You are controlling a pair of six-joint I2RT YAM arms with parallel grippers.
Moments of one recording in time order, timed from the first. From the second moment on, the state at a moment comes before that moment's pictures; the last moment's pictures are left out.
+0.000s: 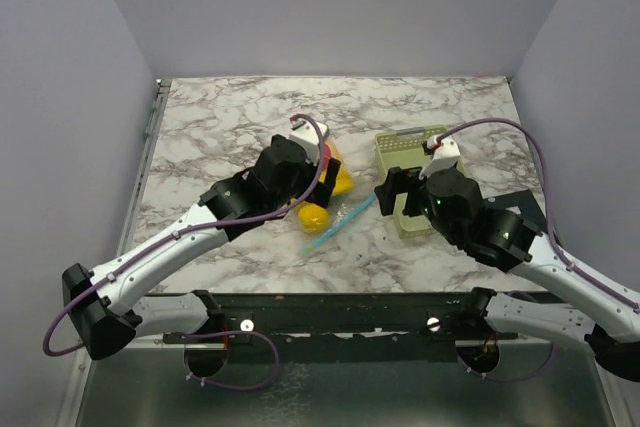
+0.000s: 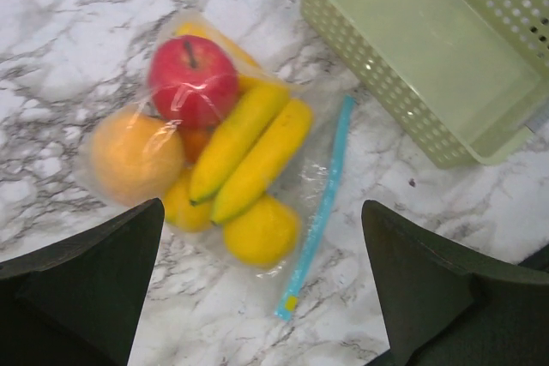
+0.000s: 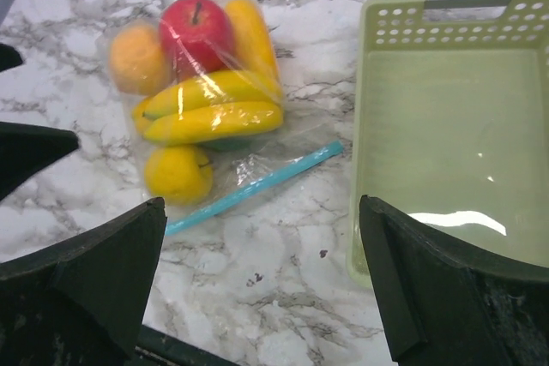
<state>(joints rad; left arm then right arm) -0.93 1.17 1.13 -0.47 -0.28 -0.23 0.96 0.87 0.96 -0.52 0.53 0.45</state>
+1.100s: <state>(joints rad) -0.53 0.73 0.82 -0.36 -0.23 -0.23 0.36 0.57 0.89 -0.49 0.02 0.32</state>
